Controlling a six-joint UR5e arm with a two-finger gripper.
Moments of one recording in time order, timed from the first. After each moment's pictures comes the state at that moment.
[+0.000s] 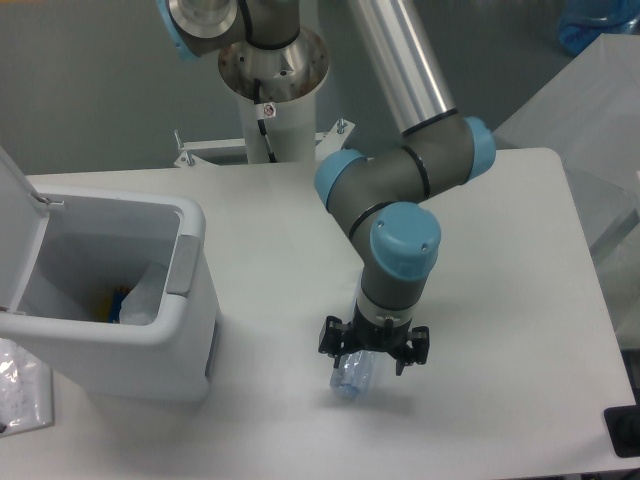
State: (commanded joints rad) arm 2.44 -2.15 -1.52 -0.92 1.45 0.56
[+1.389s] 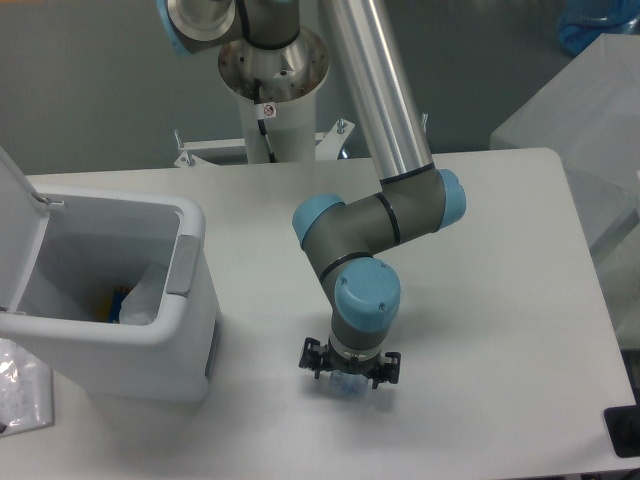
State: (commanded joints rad) arm 2.41 -2.23 -1.51 -0.92 1.52 0.58
